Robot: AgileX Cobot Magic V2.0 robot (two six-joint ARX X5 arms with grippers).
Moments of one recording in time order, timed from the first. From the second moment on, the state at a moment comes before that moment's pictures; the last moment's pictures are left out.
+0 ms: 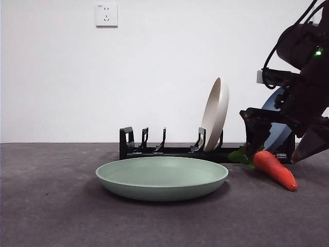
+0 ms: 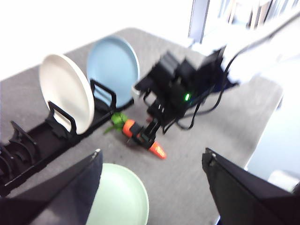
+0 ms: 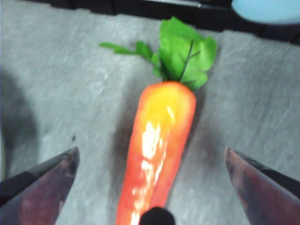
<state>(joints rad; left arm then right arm) -1.03 0.97 1.20 -0.57 -0.15 -0.11 0.23 1.65 0.90 -0.17 -0.08 0.02</state>
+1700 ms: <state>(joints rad) -1.03 0.90 1.20 -0.73 -0.19 -0.23 0.70 1.70 0.91 0.10 0.01 0.19</state>
